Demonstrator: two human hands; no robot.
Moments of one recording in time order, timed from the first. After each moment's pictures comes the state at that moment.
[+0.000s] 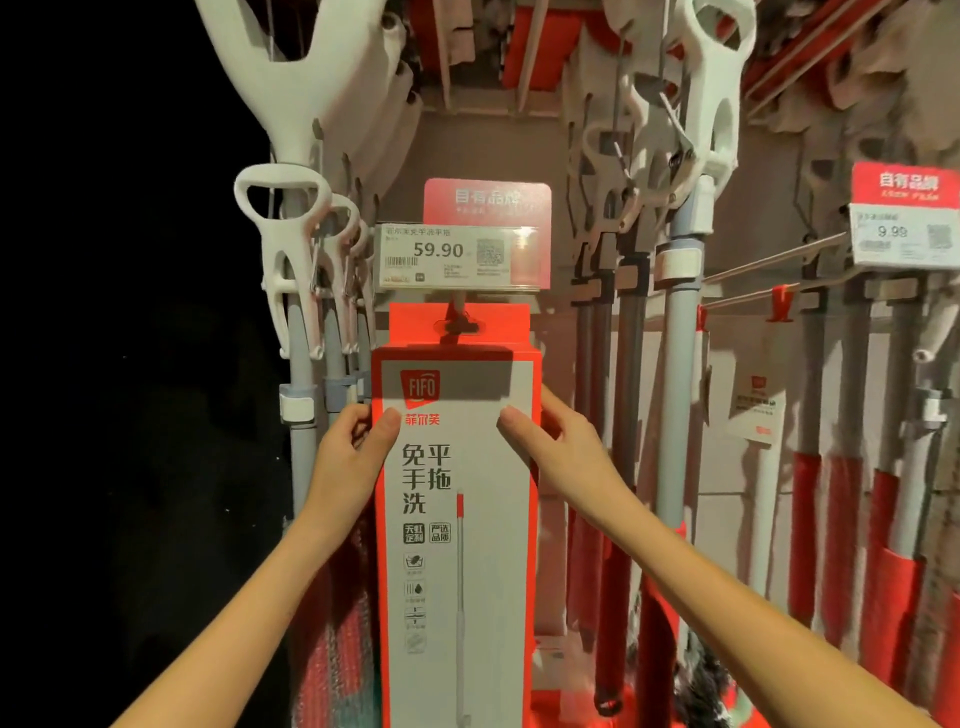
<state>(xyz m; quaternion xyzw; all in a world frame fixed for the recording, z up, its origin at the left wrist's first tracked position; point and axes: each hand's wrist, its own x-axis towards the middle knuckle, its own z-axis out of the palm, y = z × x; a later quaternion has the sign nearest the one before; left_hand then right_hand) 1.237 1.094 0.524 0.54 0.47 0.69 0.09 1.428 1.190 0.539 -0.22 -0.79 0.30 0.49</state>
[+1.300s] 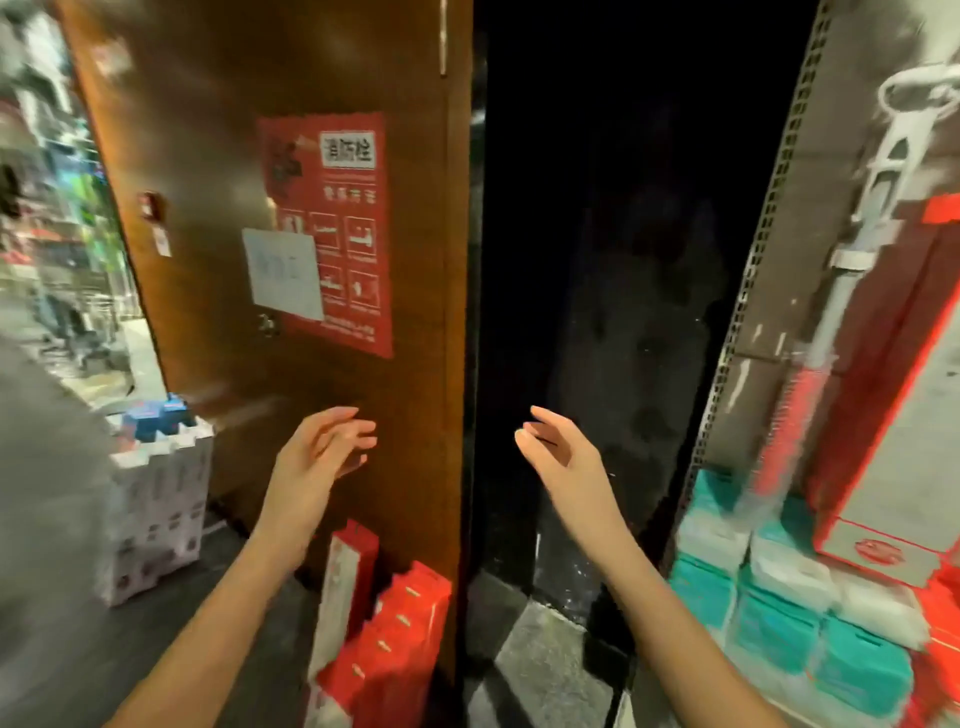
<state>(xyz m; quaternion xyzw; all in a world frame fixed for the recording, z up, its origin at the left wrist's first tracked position) 1.058 0.412 0.386 0.25 0.64 0.73 -0.04 1.182 0.621 0.400 -0.11 -0.77 0.56 0.30</state>
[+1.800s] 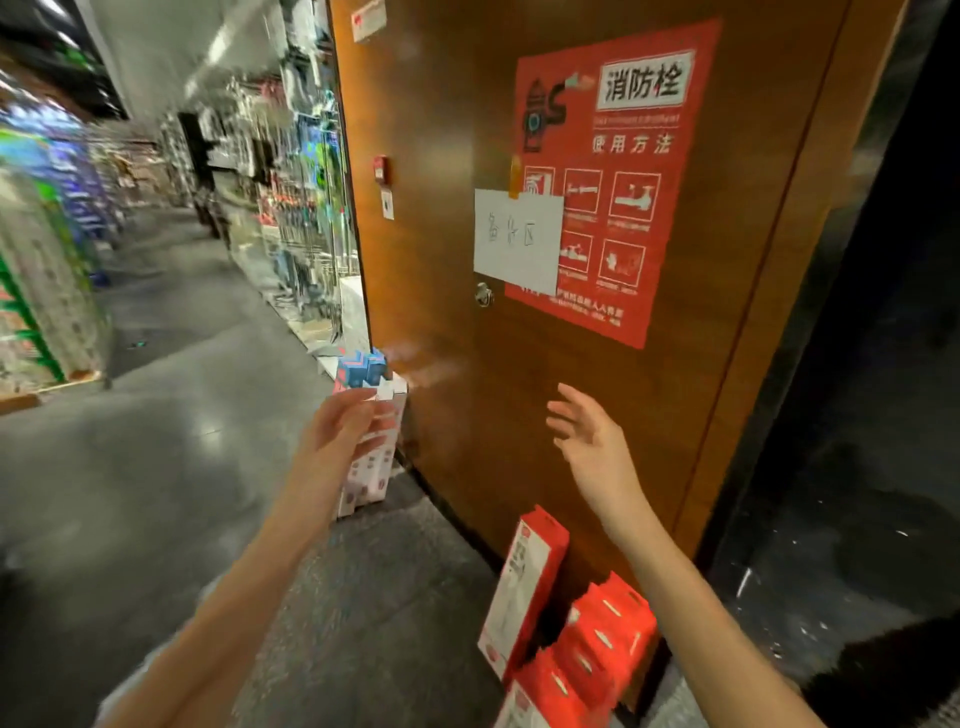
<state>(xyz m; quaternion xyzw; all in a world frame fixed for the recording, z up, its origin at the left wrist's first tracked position) 0.854 0.184 0.364 0.11 0.65 0.75 -0.09 0.895 0.430 0.360 -0.05 -0.78 0.60 0.18</state>
